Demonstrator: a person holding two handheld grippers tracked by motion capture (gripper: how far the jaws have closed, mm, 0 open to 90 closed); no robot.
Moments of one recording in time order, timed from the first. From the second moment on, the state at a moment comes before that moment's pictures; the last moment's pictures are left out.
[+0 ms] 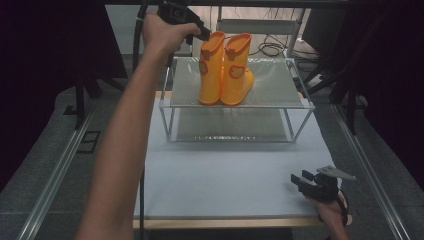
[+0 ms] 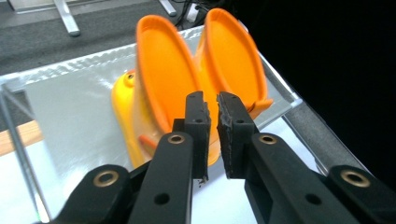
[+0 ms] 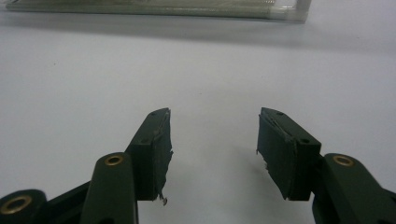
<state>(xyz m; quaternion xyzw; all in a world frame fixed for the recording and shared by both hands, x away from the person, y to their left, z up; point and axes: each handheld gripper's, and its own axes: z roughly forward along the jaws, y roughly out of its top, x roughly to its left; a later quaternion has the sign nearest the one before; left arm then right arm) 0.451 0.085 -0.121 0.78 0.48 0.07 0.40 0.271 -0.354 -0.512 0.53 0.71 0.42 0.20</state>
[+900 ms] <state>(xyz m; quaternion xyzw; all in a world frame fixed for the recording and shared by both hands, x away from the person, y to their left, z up) 0.459 0.115 -0.239 0.79 0.51 0.07 0.33 0.271 -0.351 -0.515 0.53 0.72 0.41 0.20</state>
